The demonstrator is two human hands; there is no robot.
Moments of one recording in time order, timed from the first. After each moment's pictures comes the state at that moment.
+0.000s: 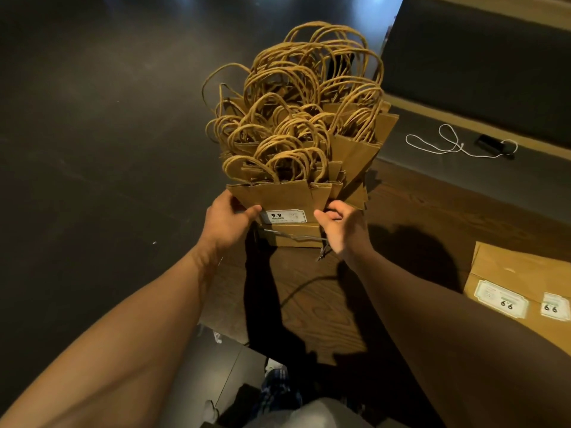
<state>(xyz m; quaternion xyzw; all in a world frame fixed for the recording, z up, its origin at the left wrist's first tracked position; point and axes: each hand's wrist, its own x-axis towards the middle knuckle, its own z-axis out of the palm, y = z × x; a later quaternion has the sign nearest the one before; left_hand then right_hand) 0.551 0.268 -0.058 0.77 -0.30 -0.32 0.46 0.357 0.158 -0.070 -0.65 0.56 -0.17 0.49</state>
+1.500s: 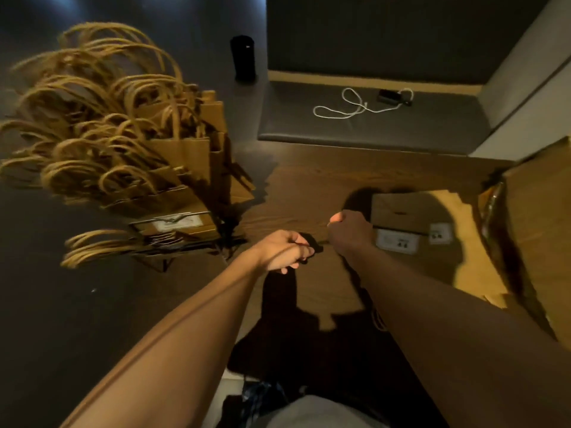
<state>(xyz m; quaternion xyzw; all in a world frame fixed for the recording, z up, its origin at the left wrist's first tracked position) 0.308 0.166 -0.070 0.67 -0.44 -0.59 0.11 0.166 0.122 -0.071 -0.52 0.75 -0.15 0.38</state>
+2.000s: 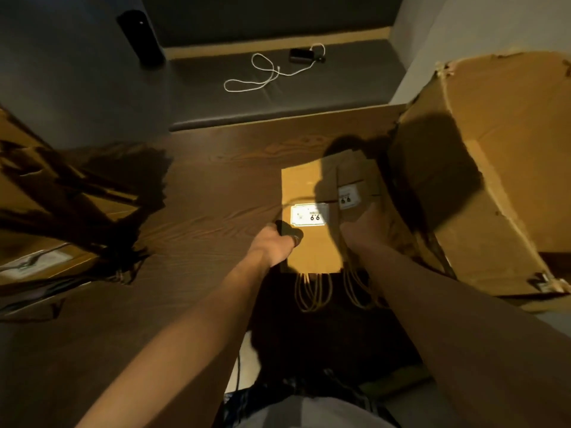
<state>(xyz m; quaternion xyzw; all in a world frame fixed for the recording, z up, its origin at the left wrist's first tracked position) 0.133 0.127 -0.123 0.71 -0.40 -0.57 0.09 -0.045 0.124 -0.113 -0.36 0.87 -0.11 0.31</state>
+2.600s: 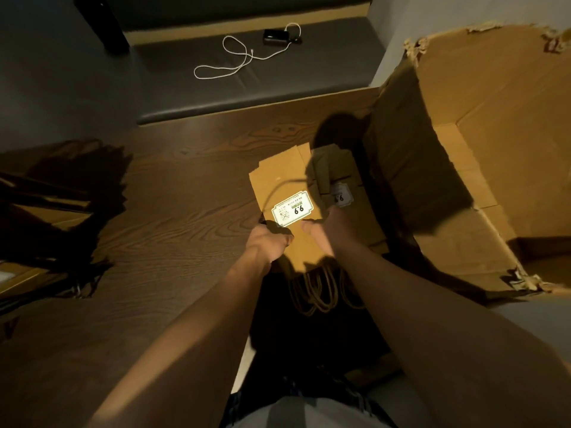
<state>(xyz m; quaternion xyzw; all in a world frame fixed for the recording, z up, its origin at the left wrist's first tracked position) 0.076 0.118 -0.147 0.73 -0.31 -0.59 0.11 -0.064 0.120 -0.132 -0.38 0.81 -0.11 0.42</state>
